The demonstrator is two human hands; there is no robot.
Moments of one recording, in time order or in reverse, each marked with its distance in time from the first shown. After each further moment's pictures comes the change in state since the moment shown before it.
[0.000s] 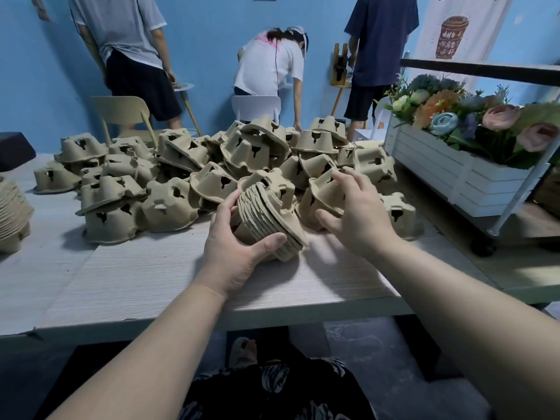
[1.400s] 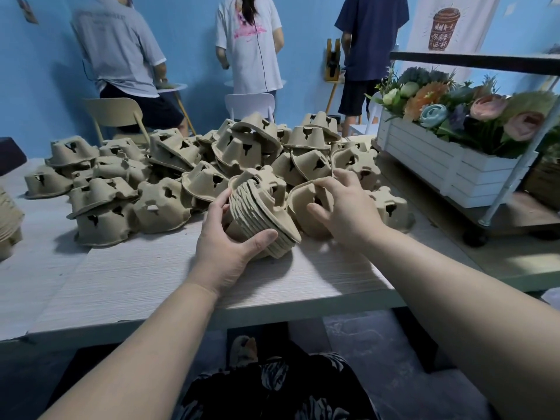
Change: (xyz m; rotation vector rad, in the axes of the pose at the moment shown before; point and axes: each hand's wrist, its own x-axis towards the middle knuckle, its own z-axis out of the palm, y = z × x) left_hand 0.000 -0.001 0.000 -0.017 -0.001 0.002; right_hand 0.003 0.001 -0.001 -0.044 -0.061 0.009
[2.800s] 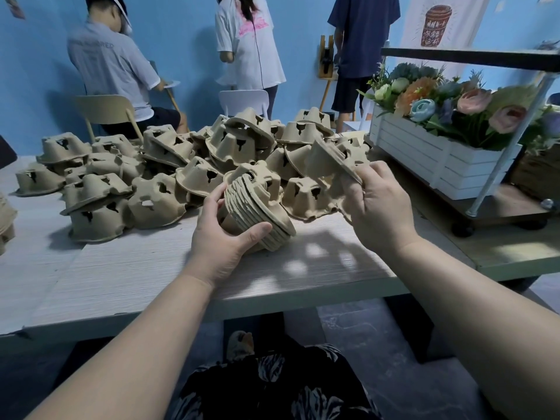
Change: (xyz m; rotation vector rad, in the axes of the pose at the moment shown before) left_hand -0.001 0.001 -0.001 0.018 -0.014 -0.001; right_hand -0.035 0.008 -0.033 0.078 0.309 -0.035
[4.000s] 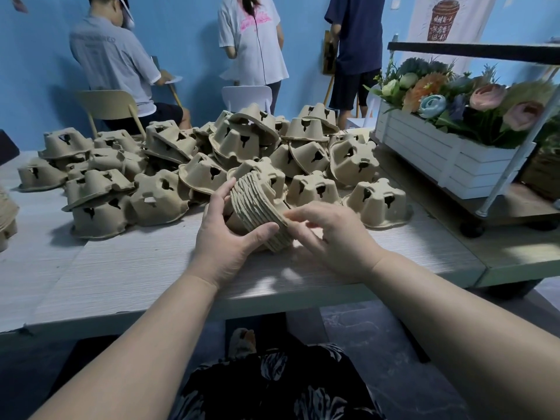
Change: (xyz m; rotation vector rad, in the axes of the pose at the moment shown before) left_hand 0.002 -0.006 0.000 0.033 -0.017 0.042; right_hand -0.023 -0.024 0.036 0.249 -0.293 -0.342
